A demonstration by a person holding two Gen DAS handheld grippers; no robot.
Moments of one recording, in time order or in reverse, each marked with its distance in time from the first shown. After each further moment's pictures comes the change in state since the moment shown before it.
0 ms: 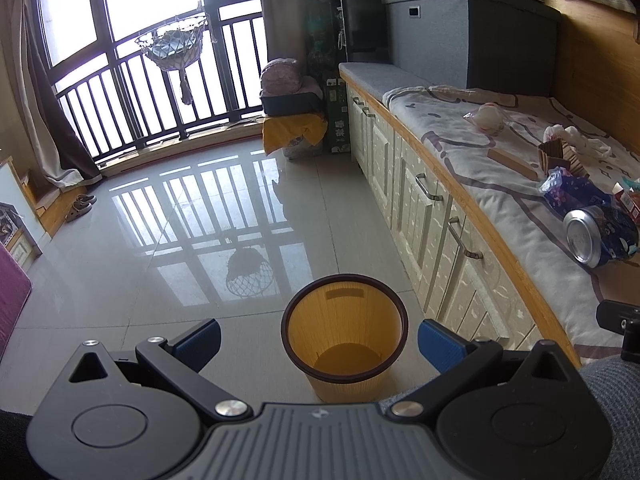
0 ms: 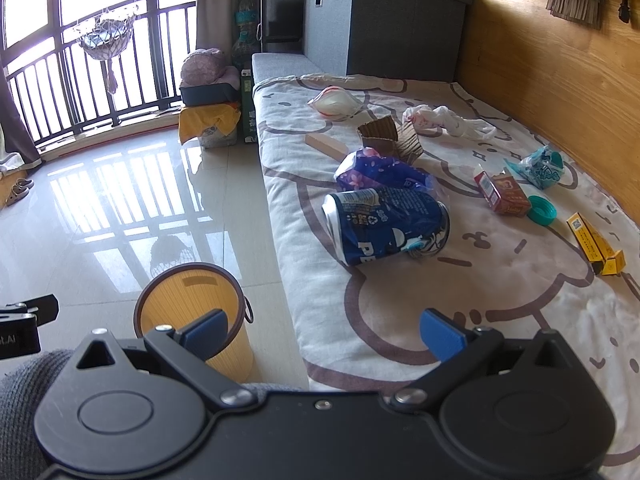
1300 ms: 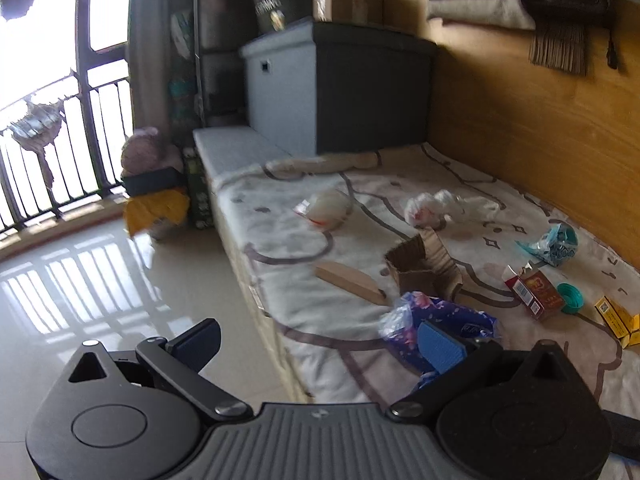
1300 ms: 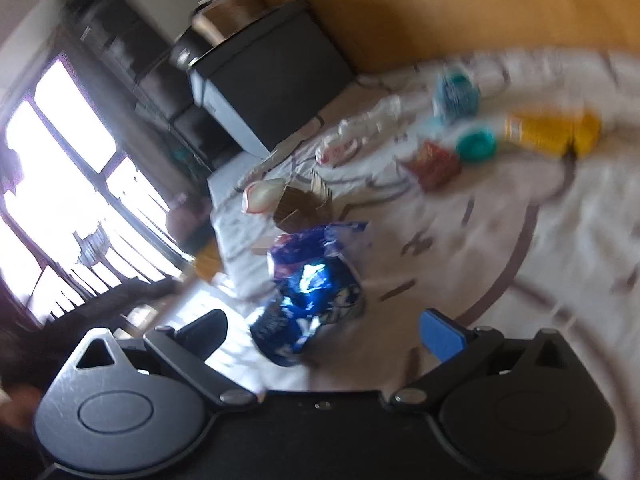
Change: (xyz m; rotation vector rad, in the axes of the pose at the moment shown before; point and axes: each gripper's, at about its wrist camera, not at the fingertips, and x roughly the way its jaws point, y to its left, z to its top) left arm 0.068 -0.155 0.130 0.130 -0.150 -0.359; right arm 0.013 -0.152 -0.010 0.739 -0.154 0.267
